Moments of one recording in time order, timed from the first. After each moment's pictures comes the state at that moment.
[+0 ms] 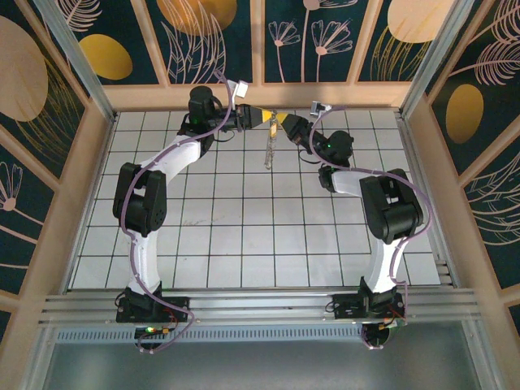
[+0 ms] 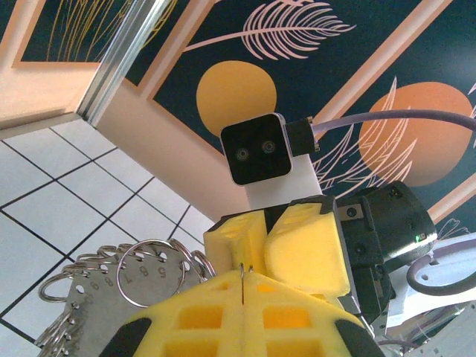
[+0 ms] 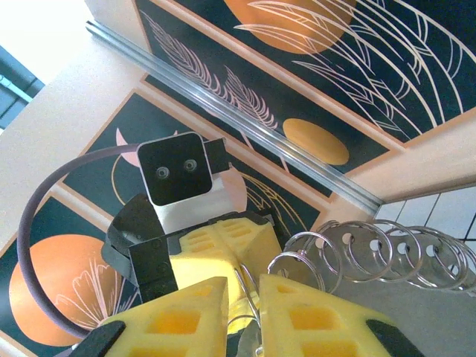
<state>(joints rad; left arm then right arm) -0.35 2.08 1.64 0.47 1.09 -0.69 0.33 1.91 1.05 1.26 -0.64 1.27</state>
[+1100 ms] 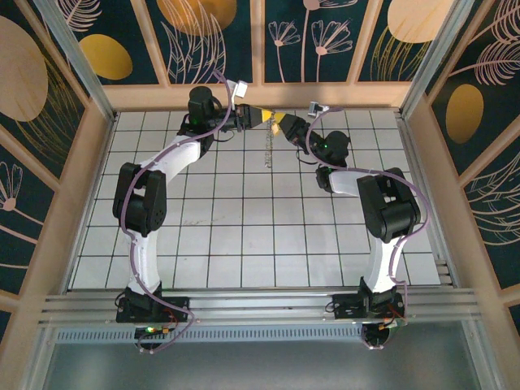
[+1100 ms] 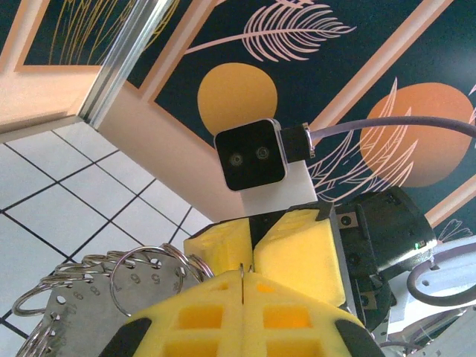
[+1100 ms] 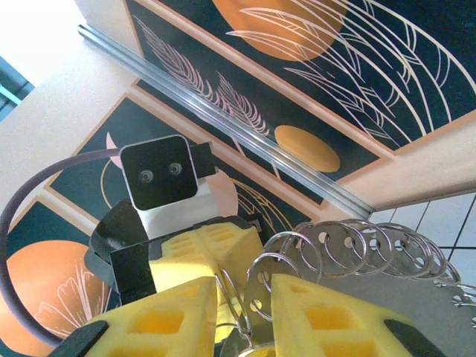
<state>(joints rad) -0.35 2.08 1.64 0.48 1.08 -0.69 0.35 1.92 1.06 1.24 -0.60 1.23</state>
